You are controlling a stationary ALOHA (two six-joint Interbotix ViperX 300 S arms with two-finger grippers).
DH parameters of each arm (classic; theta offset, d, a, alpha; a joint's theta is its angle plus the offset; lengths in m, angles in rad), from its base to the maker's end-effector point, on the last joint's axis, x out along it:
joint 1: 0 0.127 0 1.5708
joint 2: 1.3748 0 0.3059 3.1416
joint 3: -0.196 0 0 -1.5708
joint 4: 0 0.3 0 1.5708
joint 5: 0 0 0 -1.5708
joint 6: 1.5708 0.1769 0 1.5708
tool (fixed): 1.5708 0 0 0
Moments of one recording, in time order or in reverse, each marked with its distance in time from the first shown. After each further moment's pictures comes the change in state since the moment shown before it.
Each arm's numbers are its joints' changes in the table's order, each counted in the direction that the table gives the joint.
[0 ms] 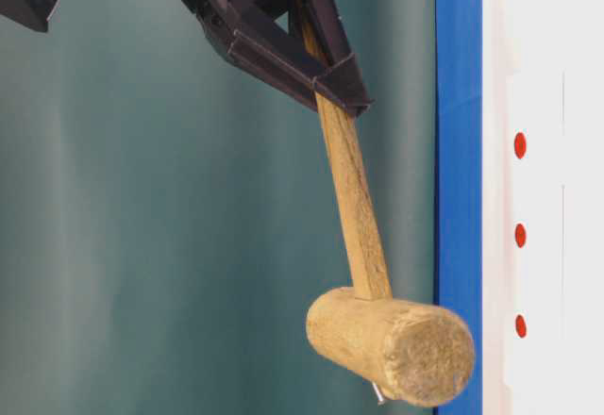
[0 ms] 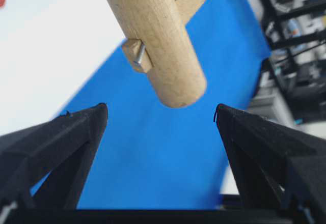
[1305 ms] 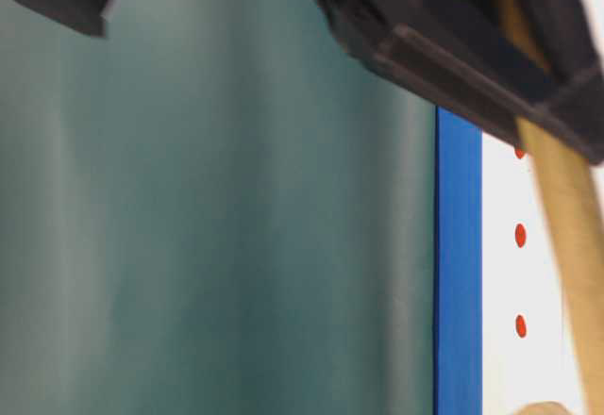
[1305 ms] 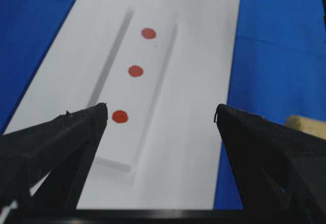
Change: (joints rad) left arm 0.140 0.003 0.014 -0.002 -0.020 0.874; right arm 0.411 -0.325 -0.130 0.005 -0.328 0.377
